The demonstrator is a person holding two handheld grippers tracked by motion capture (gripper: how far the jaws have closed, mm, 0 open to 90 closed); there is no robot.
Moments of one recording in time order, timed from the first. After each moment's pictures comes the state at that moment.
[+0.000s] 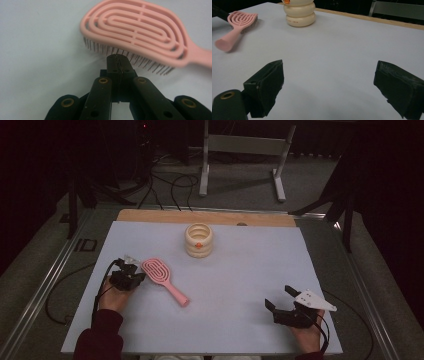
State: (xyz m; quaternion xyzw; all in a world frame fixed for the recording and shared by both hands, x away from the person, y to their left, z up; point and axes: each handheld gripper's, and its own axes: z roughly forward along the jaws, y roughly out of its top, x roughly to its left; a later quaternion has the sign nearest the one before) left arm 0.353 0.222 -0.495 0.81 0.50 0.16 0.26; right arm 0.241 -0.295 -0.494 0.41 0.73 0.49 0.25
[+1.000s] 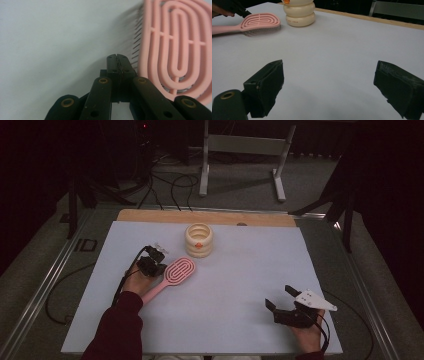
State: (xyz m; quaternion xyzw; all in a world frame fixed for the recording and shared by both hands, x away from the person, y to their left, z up) left arm 0.397 0.159 -0.497 0.87 0.42 0.14 0.23; right arm 0.242 -0.296 -0.495 0.41 0.73 0.49 0.25
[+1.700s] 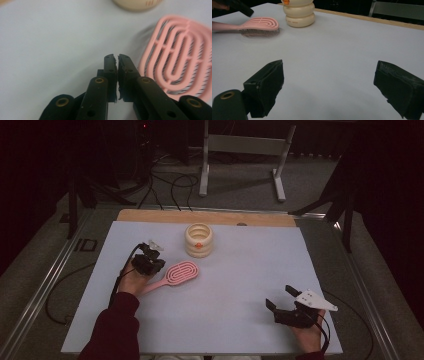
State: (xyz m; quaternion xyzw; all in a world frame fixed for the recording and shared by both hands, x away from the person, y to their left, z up) left arm 0.384 0.176 -0.467 0.84 0.43 0.18 0.28; right arm 0.242 -0.297 -0.495 0.41 0.73 0.49 0.25
